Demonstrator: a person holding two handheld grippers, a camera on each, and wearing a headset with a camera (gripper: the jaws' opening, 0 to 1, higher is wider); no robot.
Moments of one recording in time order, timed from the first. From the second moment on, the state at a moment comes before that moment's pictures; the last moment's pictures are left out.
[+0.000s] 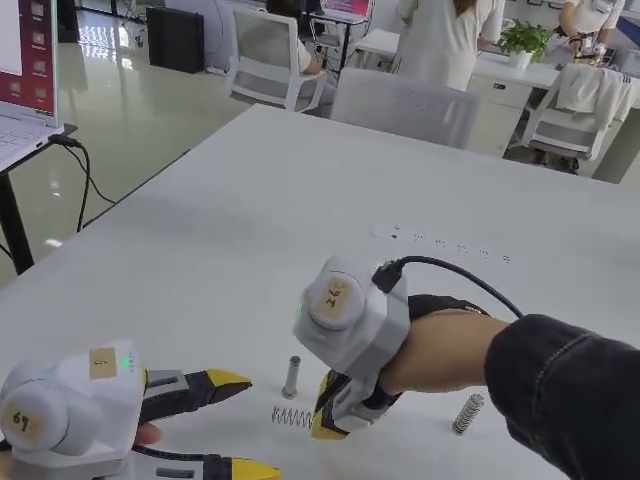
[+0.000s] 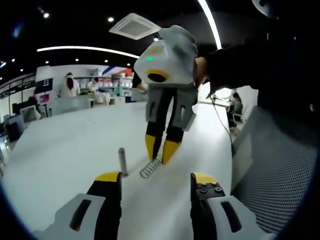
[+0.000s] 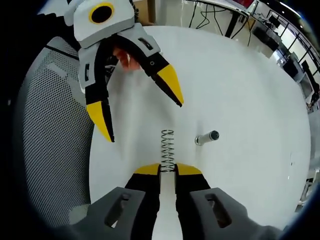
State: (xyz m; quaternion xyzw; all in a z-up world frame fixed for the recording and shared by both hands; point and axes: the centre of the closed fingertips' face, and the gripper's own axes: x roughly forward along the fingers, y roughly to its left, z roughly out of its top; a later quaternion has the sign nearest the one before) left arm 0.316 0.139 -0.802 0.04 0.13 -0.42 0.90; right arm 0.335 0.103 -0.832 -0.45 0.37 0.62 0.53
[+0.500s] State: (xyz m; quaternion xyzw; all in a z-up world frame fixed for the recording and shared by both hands) left arm 0.313 0.131 -0.797 0.05 0.12 -0.44 0.89; right arm 0.320 0.098 -0.816 -0.46 0.37 0.63 0.51
